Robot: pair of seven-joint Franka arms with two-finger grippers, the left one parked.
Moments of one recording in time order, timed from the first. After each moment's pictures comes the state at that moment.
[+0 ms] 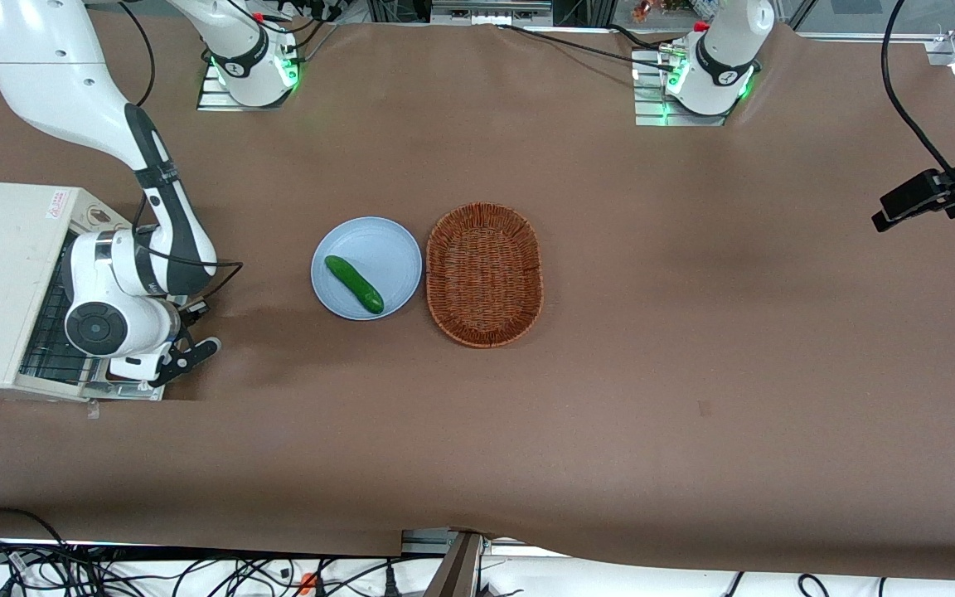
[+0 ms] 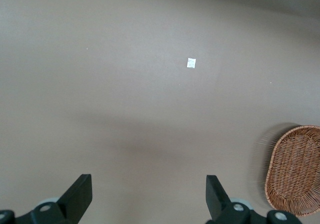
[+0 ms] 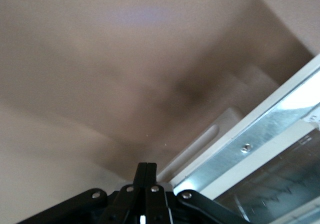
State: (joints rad) arm 0.05 0.66 -0.03 -1.65 -0.23 2.01 -0.45
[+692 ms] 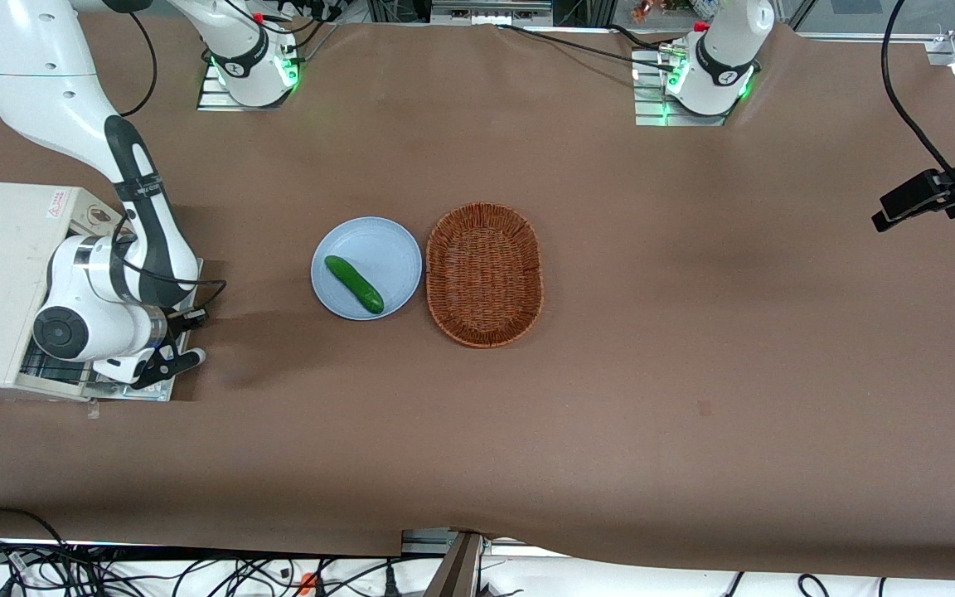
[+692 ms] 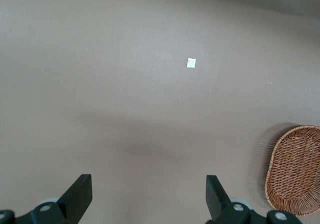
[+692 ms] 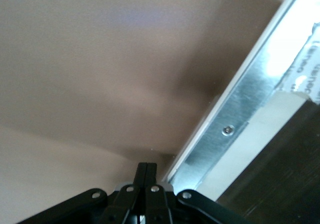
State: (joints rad) arm 0.02 0.68 -0.06 -1.65 -0.02 2.03 -0.39
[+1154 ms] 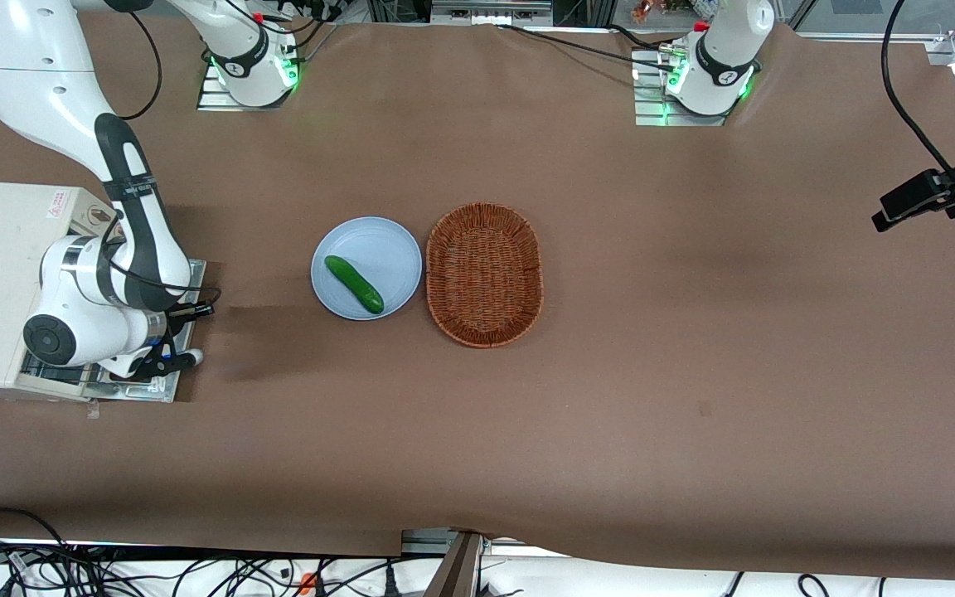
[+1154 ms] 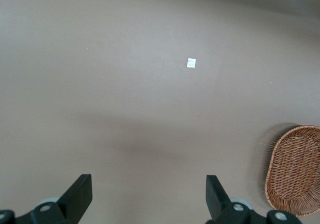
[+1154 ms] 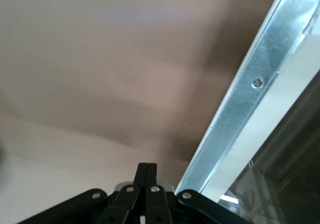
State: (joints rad) arm 0.04 0.67 -0.07 -1.60 0.05 1.88 -0.30
